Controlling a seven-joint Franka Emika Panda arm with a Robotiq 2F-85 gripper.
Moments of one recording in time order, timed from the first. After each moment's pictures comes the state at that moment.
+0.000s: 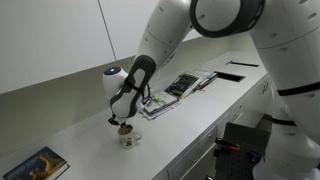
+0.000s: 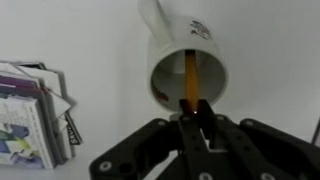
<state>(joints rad) 0.23 0.49 -0.14 -1.98 -0.15 2.74 0.47</state>
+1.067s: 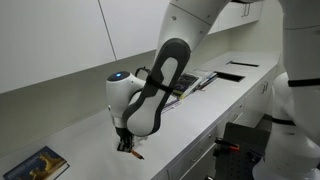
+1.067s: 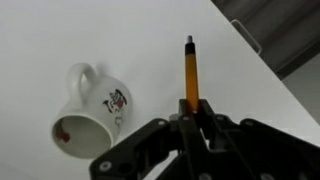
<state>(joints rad) 0.19 0.22 0.10 -2.36 -0.15 2.76 0.04</state>
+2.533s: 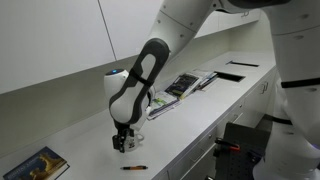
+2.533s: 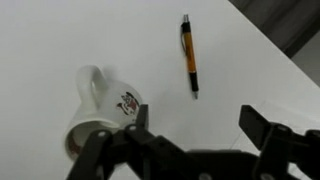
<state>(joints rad) 0.09 0.31 0.14 -2.21 0.02 2.63 -0.06</state>
